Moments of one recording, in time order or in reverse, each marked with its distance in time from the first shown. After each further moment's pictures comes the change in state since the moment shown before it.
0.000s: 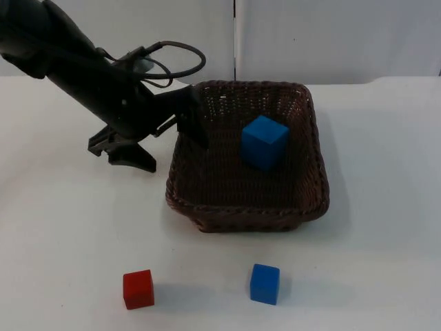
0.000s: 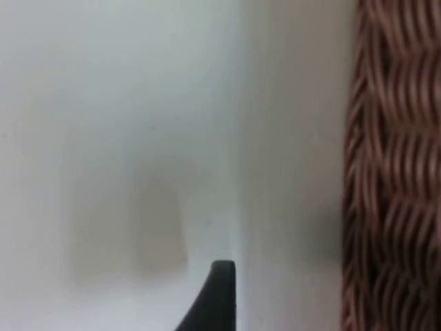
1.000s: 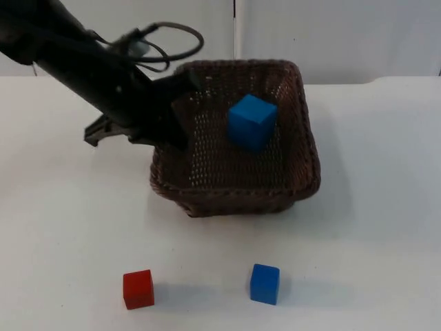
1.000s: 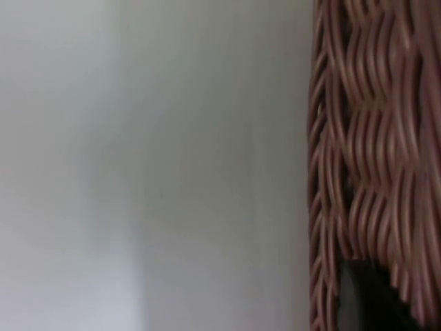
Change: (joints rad) right arm 0.000 0.000 0.000 0.041 -0.007 0.000; left arm -0.018 -0.071 0.051 -0.036 -0.023 0.016
